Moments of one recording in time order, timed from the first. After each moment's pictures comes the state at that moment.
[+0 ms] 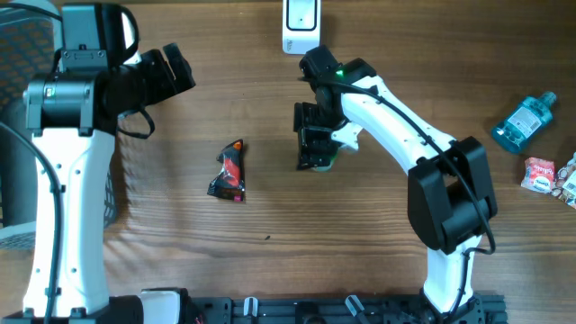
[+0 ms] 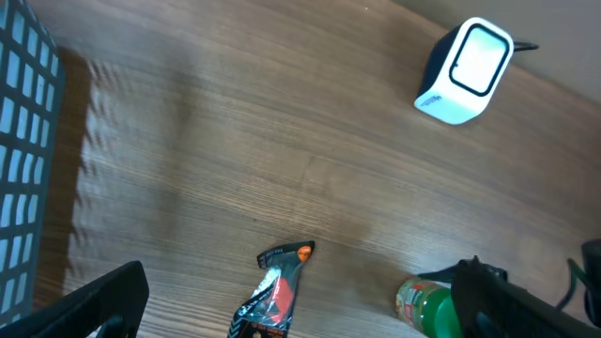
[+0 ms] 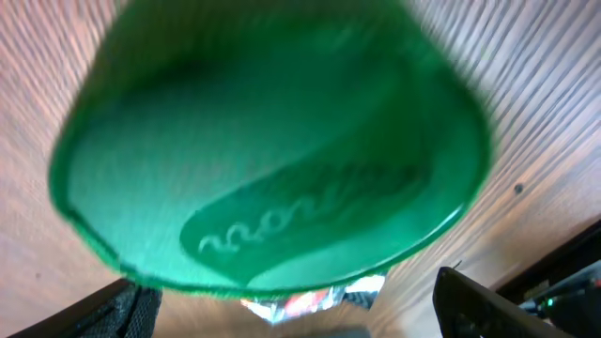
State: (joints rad) left arm -0.02 1.50 1.73 -1.18 0.05 -0.40; right arm 0.50 2.07 1.66 -1.08 -0.40 2.05
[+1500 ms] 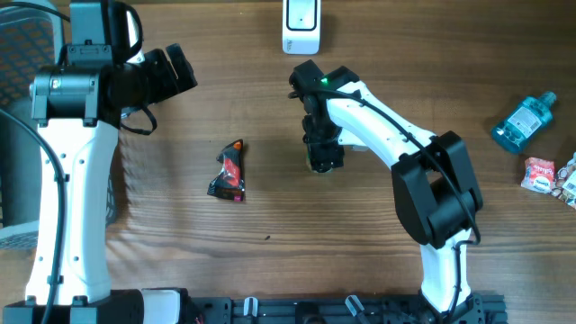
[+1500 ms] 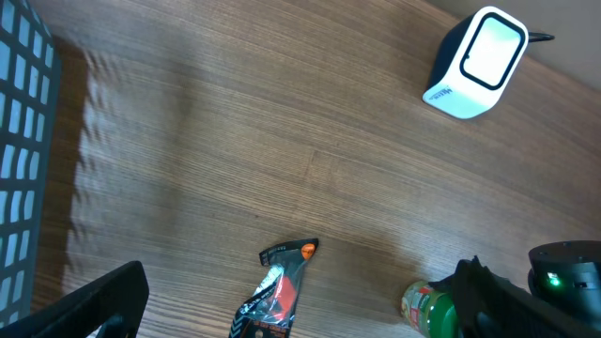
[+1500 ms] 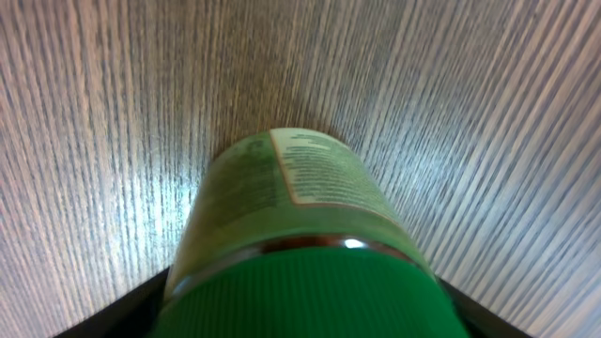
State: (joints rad) left arm -0.02 1.53 1.73 -1.18 0.05 -0.40; right arm 0.54 2.14 1.66 -1.14 -0.09 1.92
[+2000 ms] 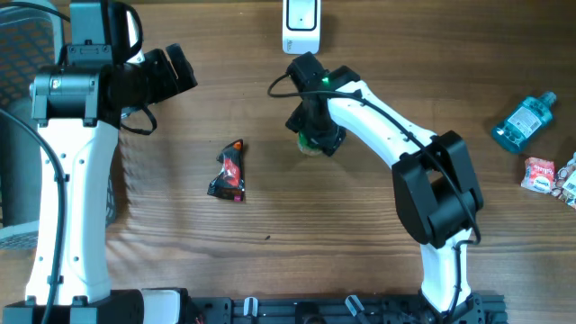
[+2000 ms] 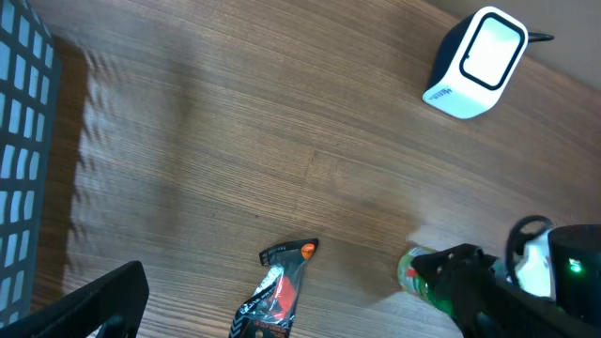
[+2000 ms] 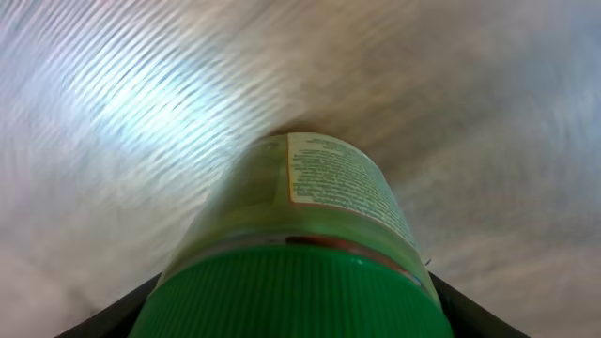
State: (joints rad) left arm -0.02 1.53 1.73 -1.18 0.05 -0.40; right arm 0.54 2.14 1.66 -0.97 -0.07 1.02
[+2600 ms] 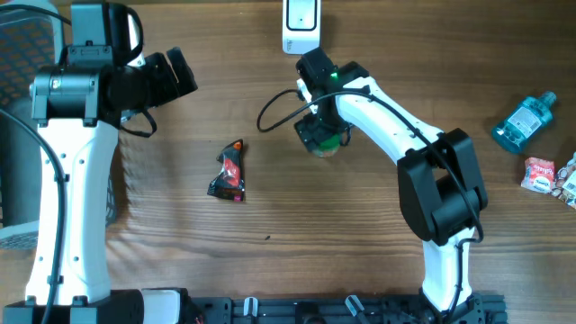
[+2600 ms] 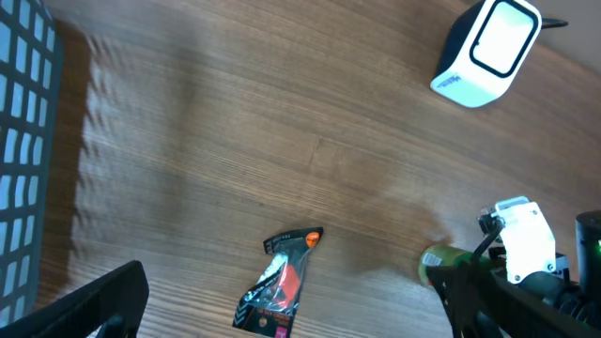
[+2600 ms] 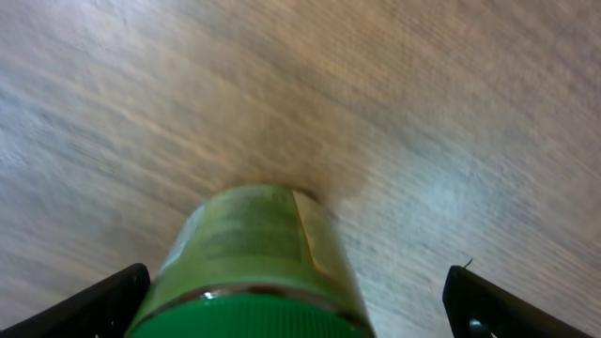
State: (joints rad) left arm -0.02 1.53 1.73 -1.22 0.05 -0.40; right arm 0.50 2.14 1.66 -0.99 0.08 -0.06
